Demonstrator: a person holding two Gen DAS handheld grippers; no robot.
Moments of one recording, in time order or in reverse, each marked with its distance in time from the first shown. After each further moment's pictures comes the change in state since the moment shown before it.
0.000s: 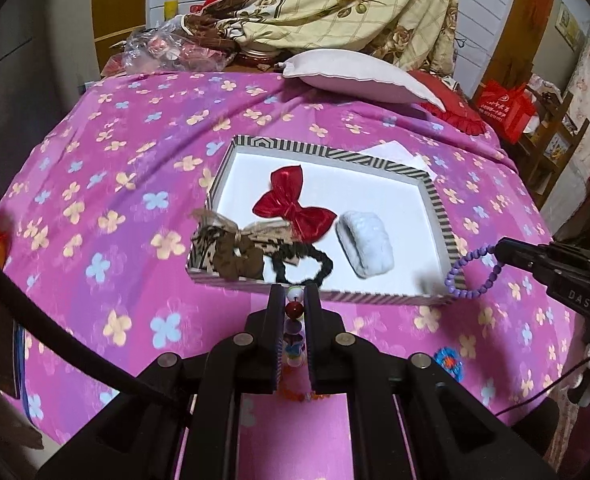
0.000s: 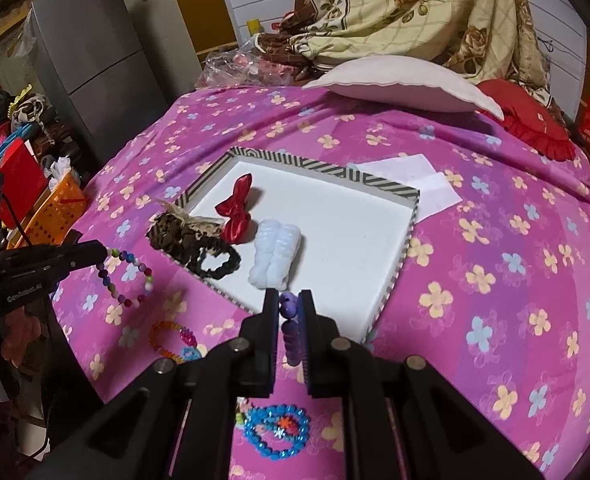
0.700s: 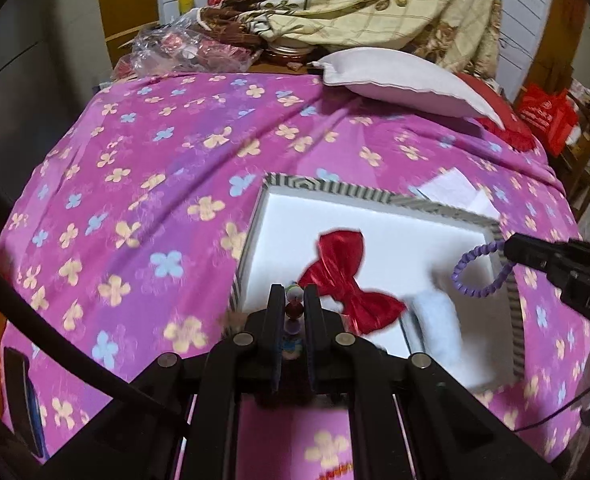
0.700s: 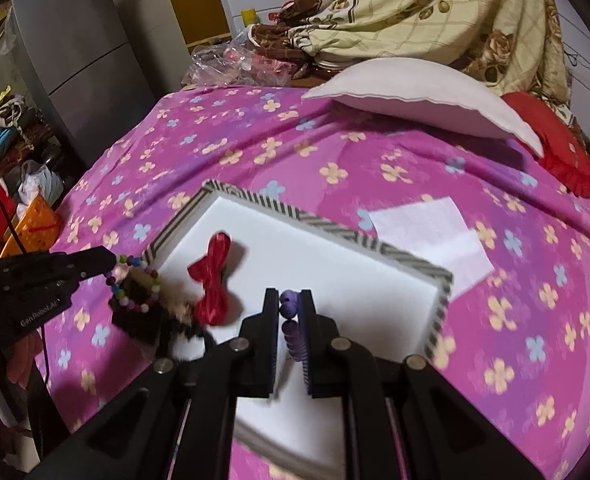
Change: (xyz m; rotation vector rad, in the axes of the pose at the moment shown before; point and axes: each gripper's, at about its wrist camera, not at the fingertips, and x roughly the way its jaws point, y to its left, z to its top) left arm 0.084 0.035 0.090 -0.035 0.028 0.100; right arm 0.097 0.001 0.104 -0.011 0.038 -0.007
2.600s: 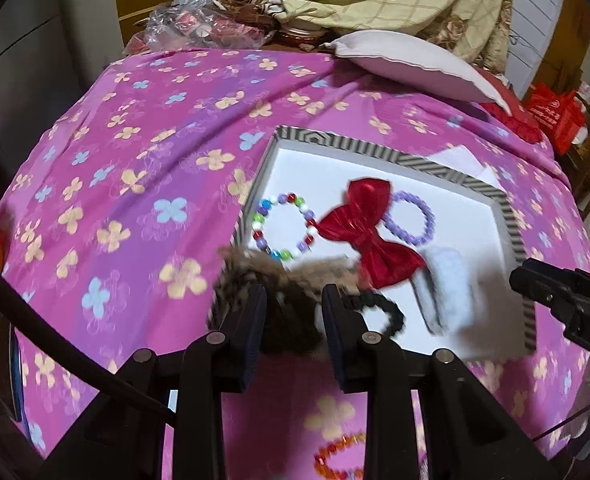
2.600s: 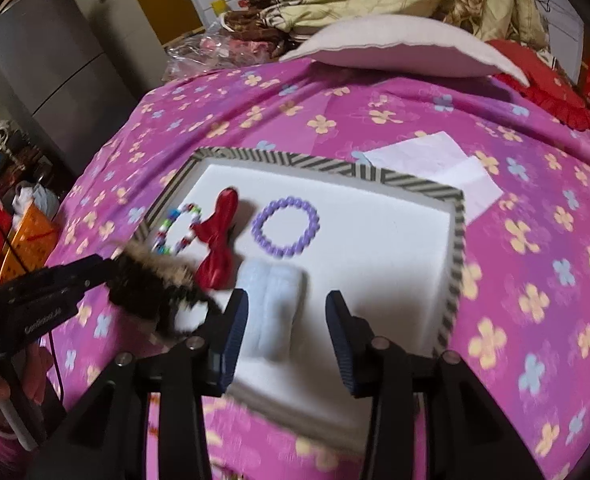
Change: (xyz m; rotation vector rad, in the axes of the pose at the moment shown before) left arm -0.007 0.000 -0.056 -0.028 0.026 0.012; right arm -0.012 -0.002 -0.072 0.117 0.028 0.008
